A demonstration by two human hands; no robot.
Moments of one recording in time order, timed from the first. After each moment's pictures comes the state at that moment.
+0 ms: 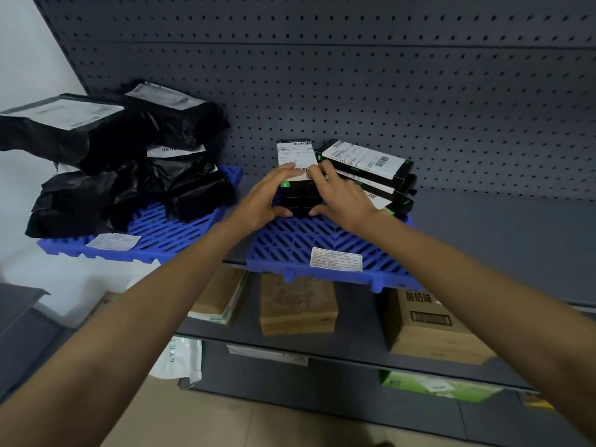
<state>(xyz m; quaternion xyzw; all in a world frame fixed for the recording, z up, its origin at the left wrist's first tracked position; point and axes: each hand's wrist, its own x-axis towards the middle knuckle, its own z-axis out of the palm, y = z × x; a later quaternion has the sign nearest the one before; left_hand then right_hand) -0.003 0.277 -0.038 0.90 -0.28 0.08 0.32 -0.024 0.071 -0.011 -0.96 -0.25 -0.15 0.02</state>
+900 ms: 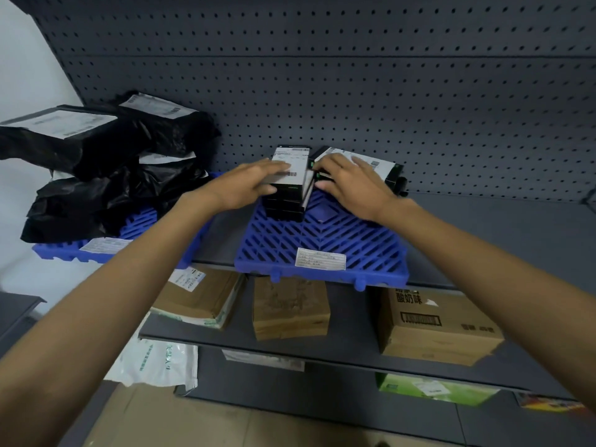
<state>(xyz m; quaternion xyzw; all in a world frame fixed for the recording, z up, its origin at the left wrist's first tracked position) -0.016 0.274 0.038 0.95 -0.28 -0.02 0.14 -0.034 0.018 0.021 -0.95 -0.27 -0.16 0.06</state>
